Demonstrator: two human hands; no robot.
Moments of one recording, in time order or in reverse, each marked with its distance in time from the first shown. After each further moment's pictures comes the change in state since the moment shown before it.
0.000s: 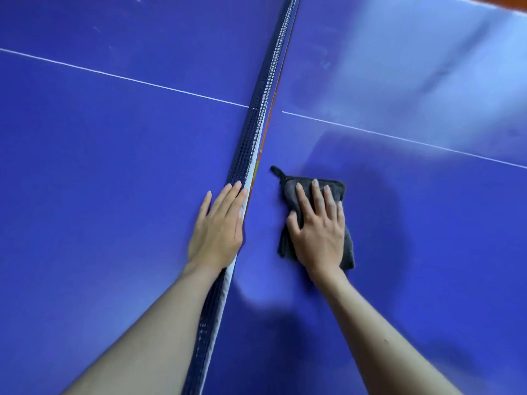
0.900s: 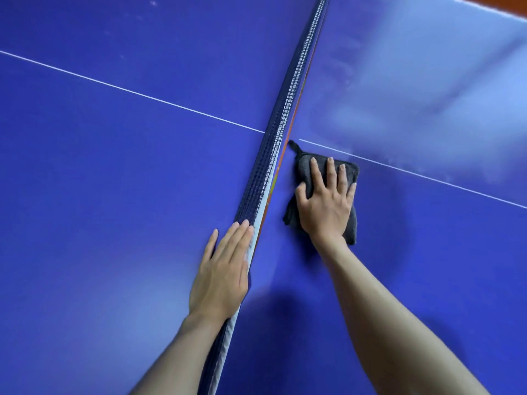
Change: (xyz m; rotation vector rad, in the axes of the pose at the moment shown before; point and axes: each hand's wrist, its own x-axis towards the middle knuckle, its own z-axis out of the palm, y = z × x) left_hand -0.001 0.001 -0.001 -0.032 -0.011 -0.026; right_hand 0.149 -0.021 0.035 -0.004 -0.017 0.104
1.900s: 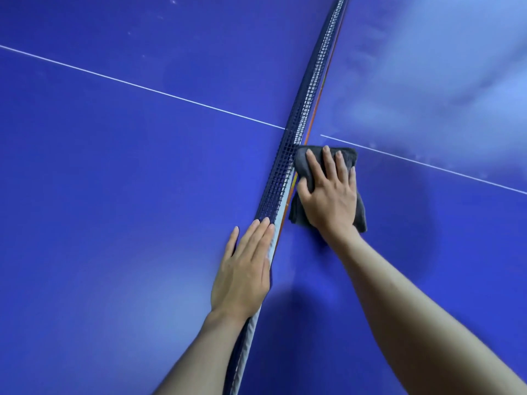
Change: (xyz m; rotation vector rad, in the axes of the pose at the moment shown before) left_hand 0.001 0.001 -0.001 -0.007 -0.012 -0.010; right_hand 0.004 -0.028 0.011 0.023 -0.015 -0.193
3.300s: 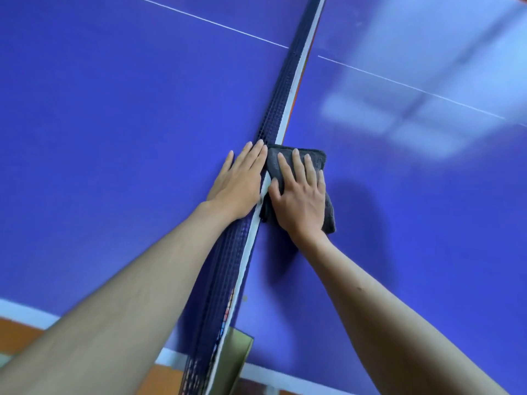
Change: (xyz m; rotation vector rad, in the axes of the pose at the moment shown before) left_hand -0.120 -0.015 -0.041 0.005 -0.180 0.044; right_hand -0.293 -0.071 -0.030 -0.013 -0.031 -0.005
